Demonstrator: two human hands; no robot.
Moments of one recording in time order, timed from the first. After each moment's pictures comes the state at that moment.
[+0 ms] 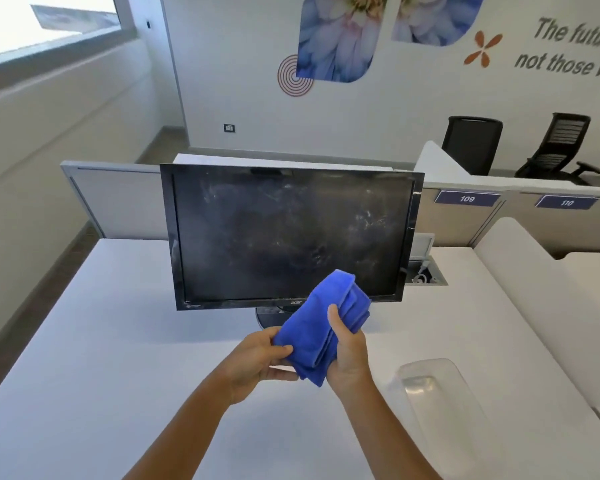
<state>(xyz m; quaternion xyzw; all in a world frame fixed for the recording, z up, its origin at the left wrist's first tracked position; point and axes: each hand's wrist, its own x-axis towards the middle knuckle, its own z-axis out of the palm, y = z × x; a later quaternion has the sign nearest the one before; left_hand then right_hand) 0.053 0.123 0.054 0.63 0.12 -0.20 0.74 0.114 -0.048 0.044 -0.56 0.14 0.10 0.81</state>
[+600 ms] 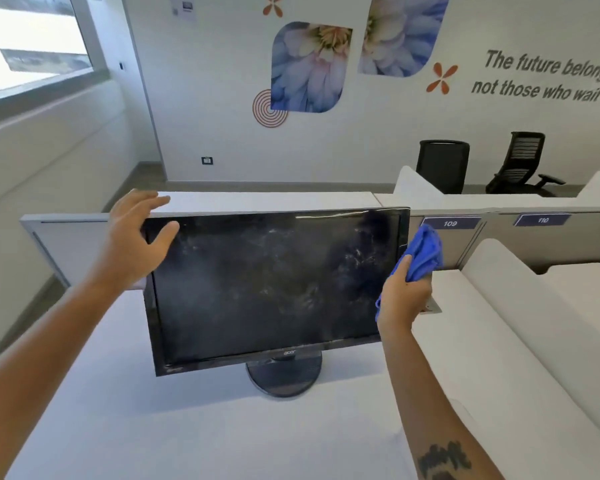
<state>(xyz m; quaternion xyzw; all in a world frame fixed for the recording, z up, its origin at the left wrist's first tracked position) 0.205 0.335 0.213 0.89 0.00 0.34 0.30 0.286 -0.098 0.137 -0.65 0.22 -0.33 0.65</state>
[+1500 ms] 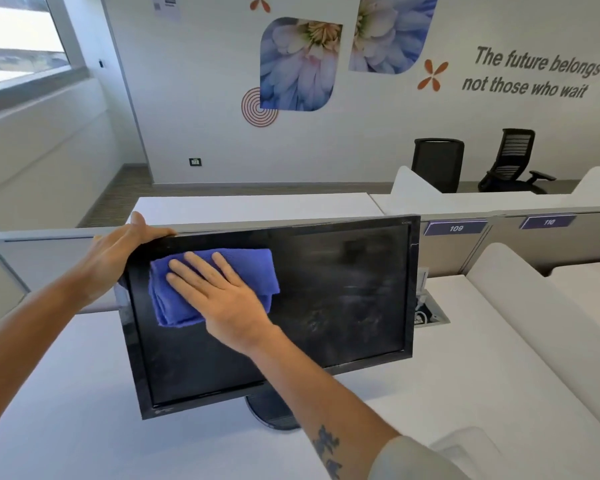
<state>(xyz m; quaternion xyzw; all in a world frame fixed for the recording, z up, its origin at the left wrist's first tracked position) 0.244 0.369 0.220 0.86 0.04 0.09 0.50 0.294 0.145 0.109 -0.78 -0.51 -0.32 0.16</state>
